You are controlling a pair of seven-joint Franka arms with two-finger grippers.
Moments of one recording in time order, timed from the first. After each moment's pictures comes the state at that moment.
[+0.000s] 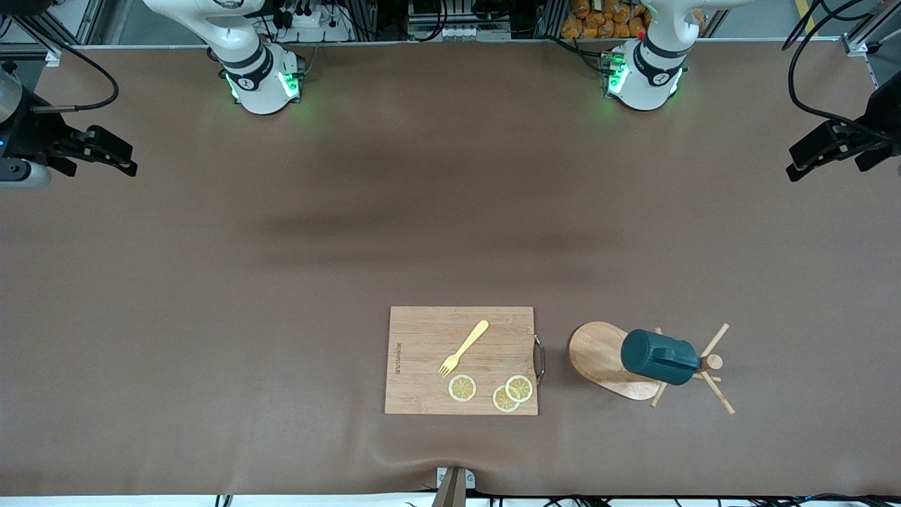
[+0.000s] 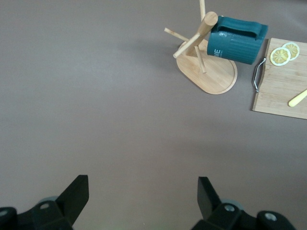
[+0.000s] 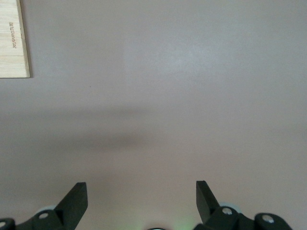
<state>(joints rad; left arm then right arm) -0.01 0.02 -0.06 -1.42 0.03 1.48 -0.20 0.03 -0.09 -0.01 -1.67 0.00 1.52 0.03</state>
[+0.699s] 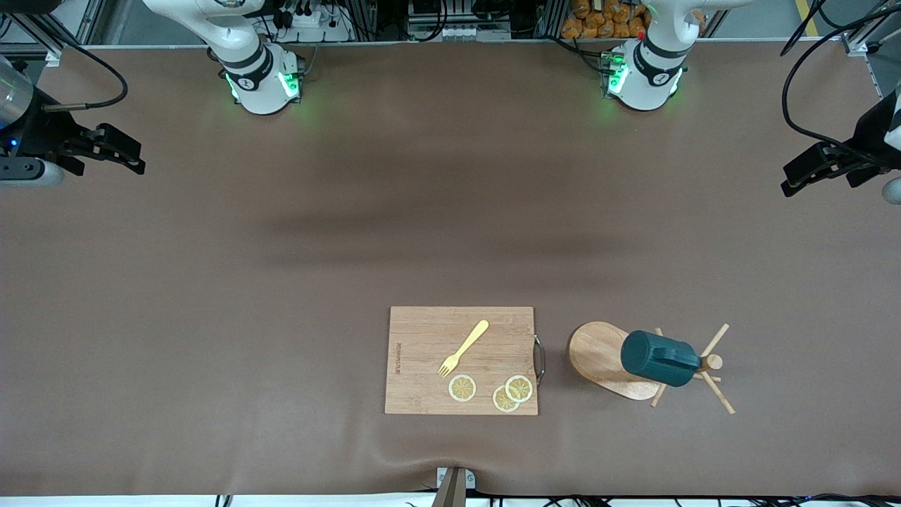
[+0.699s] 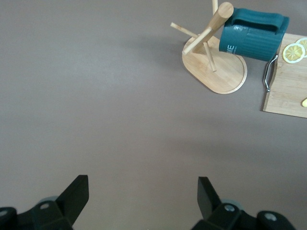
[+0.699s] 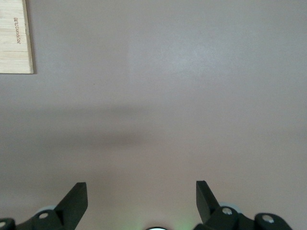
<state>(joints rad) -0.02 0.00 -0.03 -1.54 0.03 1.56 -0.18 0.05 -0.09 -0.01 -1.67 0.00 1.51 0.03</state>
